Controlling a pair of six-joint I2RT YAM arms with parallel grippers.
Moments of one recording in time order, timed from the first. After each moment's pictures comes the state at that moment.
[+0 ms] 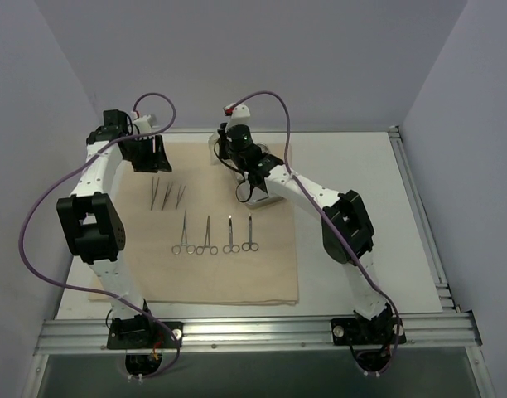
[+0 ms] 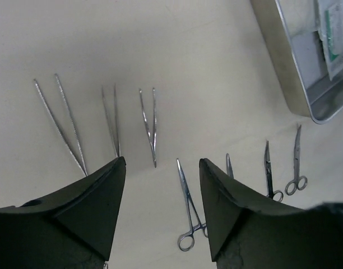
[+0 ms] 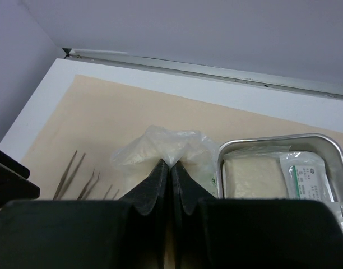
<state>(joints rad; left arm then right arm) 0.10 1.97 1.78 -0.84 0.44 0.07 0.72 2.14 1.84 0.06 0.28 0.30</state>
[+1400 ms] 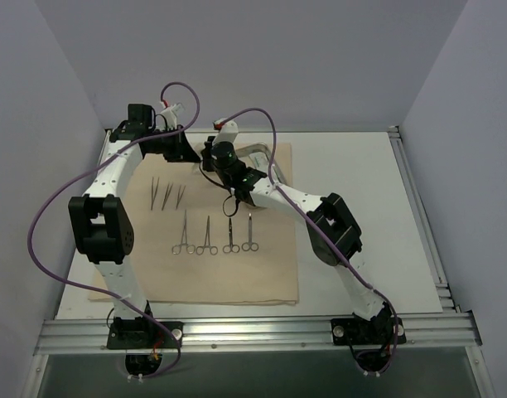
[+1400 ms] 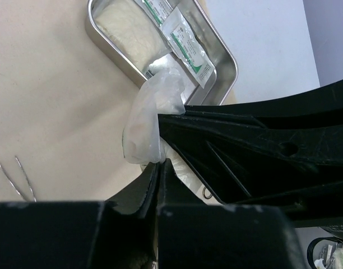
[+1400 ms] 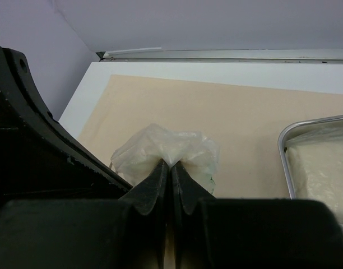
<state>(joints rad) -0.05 1.95 1.78 -0.68 0.76 -0.10 0.83 2.22 1.80 0.21 0.36 0.46</state>
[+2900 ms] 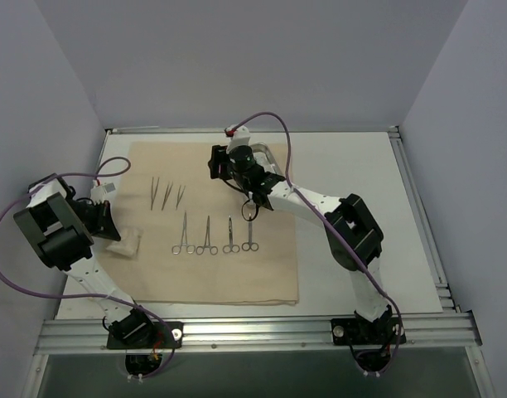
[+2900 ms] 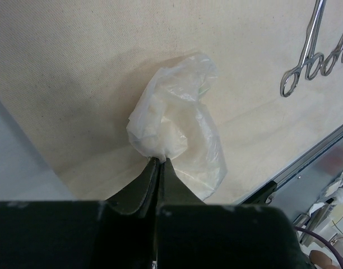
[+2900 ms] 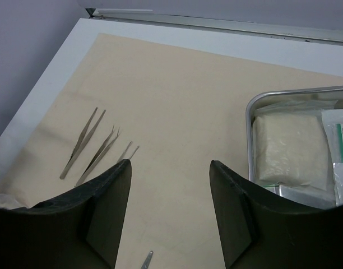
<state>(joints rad) 0.60 2.06 1.51 -1.26 0.53 0.78 0.77 2.05 1.54 0.23 0.22 0.37</state>
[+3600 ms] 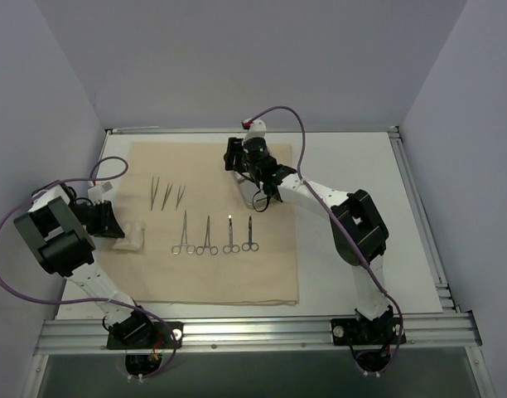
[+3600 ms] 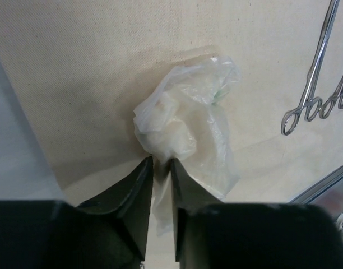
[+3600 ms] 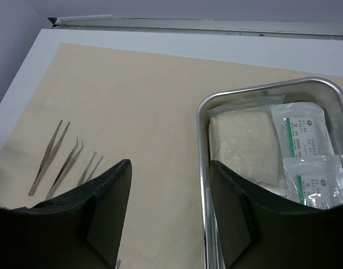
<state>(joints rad) 0.60 1.98 1.37 -1.04 0.58 0.61 0.69 2.04 1.54 0.19 0.20 0.40</state>
